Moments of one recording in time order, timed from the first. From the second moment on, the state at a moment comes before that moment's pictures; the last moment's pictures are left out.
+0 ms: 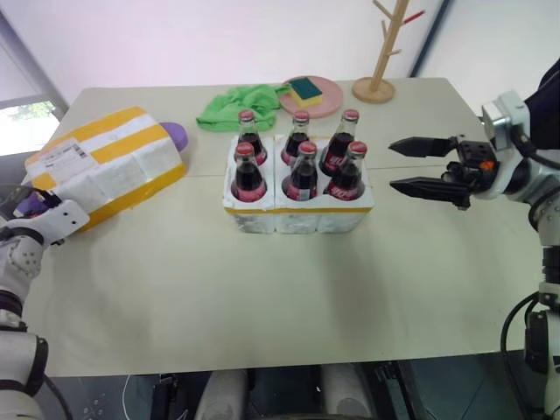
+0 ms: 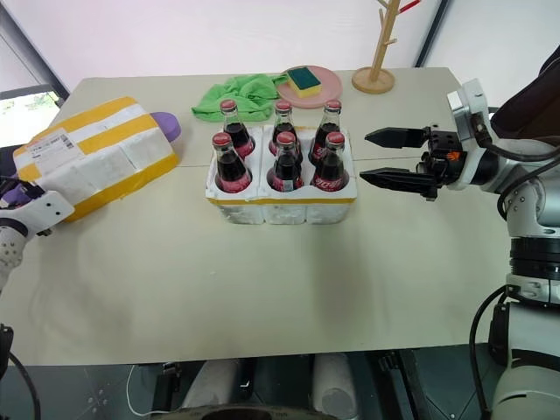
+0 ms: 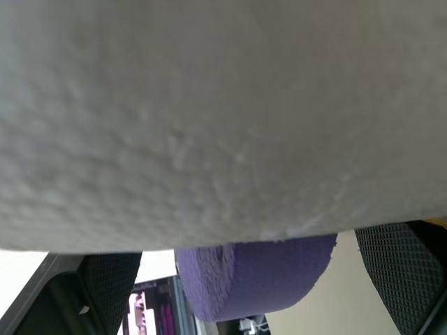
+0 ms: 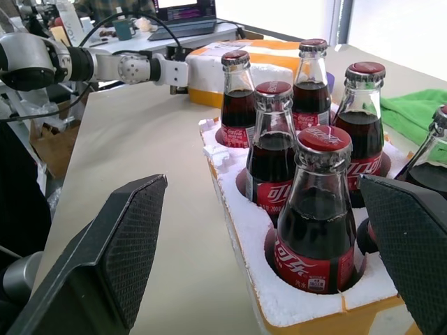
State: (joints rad) left arm -0.64 0.97 -0.16 1.22 0.52 -0.33 0.07; right arm -0.71 -0.86 -0.17 0.22 0.61 0.54 1.46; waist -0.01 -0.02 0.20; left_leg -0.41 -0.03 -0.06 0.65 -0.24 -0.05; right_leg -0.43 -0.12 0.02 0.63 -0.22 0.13
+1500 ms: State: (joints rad) left arm -0.86 1.14 -0.08 0.52 0.41 -0.30 -0.36; right arm -0.62 -0.92 -0.22 0.23 0.60 0.47 1.43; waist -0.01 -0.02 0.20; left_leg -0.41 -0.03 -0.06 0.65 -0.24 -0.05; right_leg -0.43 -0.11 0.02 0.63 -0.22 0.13
